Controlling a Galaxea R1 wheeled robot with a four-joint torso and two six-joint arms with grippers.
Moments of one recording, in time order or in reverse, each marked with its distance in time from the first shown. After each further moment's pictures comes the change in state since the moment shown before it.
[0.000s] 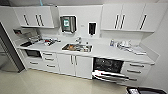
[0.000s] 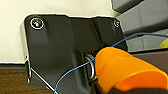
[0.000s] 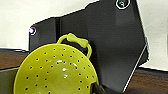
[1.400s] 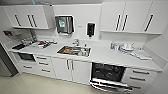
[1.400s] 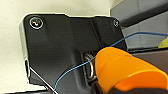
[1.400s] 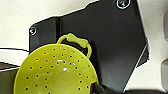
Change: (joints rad) left arm 0.002 0.000 0.003 0.000 -0.001 0.000; right arm 0.000 0.002 0.000 0.000 -0.001 0.000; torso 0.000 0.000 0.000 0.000
